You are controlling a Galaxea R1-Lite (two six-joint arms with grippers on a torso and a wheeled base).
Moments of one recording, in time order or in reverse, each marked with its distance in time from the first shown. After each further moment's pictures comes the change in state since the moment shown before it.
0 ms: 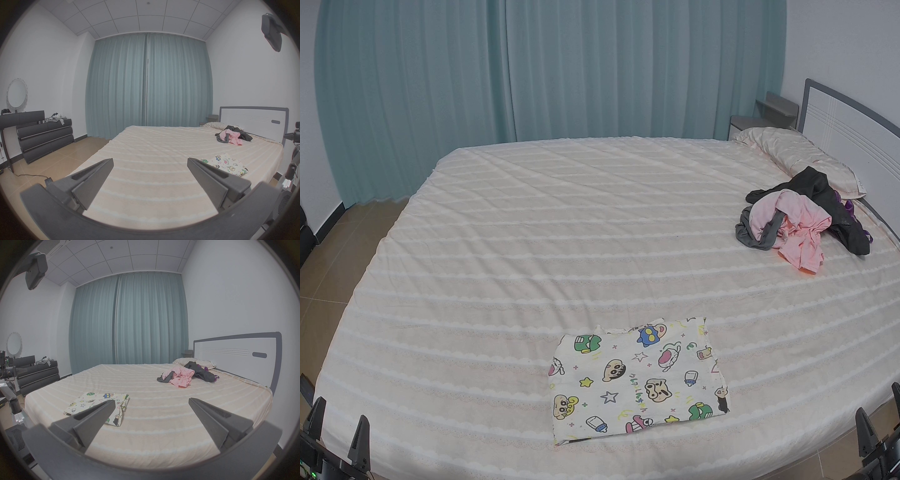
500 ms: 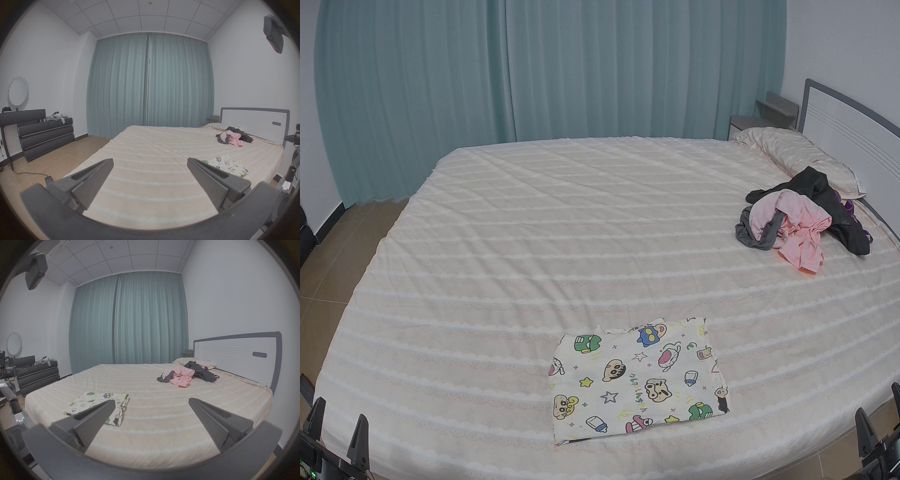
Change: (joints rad) left arm 0.000 0.001 0.000 0.000 0.010 -0.014; right arm 0.001 0.001 0.000 0.001 0.000 0.001
